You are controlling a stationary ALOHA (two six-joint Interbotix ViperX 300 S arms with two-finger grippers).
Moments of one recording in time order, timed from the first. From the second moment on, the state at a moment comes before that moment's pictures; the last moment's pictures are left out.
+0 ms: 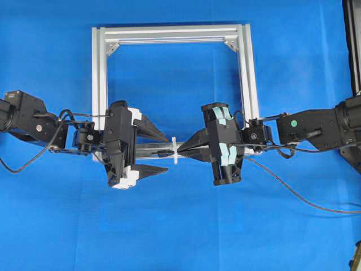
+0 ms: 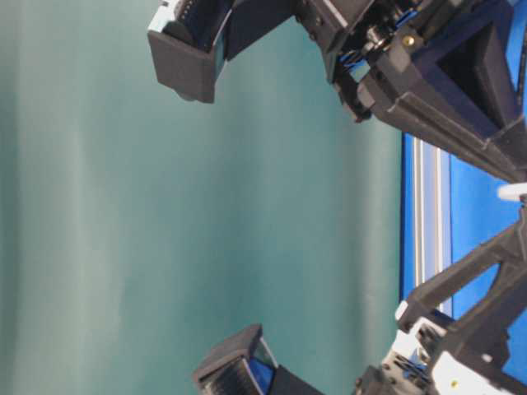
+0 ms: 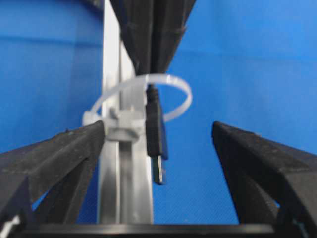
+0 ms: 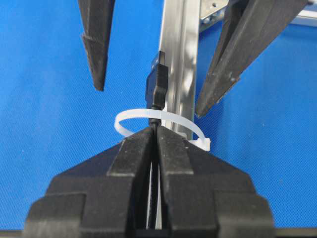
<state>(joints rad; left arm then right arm) -0.14 0.20 0.83 -0.08 -0.63 -0.11 0.10 0.08 0.80 -0.03 -0.37 0.12</state>
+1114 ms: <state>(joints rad) -0.14 0.20 0.83 -0.08 -0.63 -0.11 0.10 0.08 0.80 -0.03 -0.37 0.12</state>
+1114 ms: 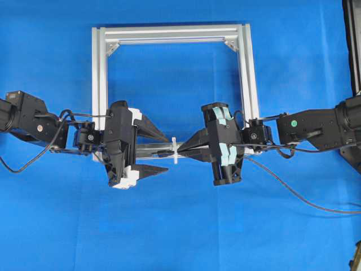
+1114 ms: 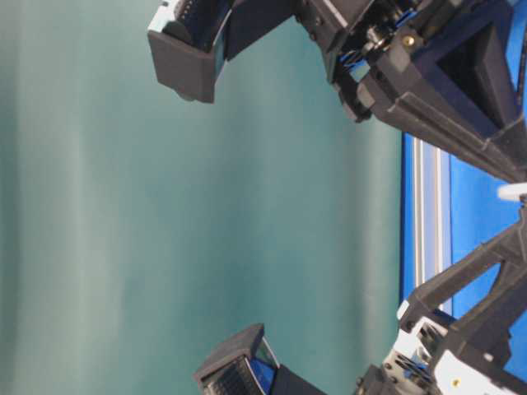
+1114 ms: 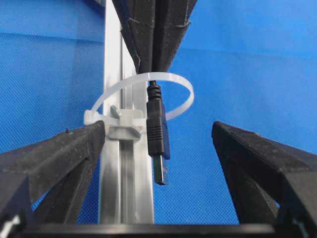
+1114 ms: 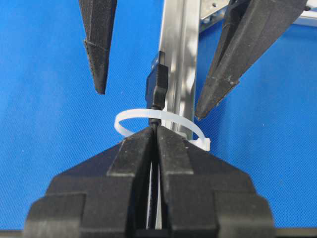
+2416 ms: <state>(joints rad) -0.12 0.20 0.82 -0.08 -0.63 -0.11 0.10 0.08 0.80 -0.04 -0.37 0.12</state>
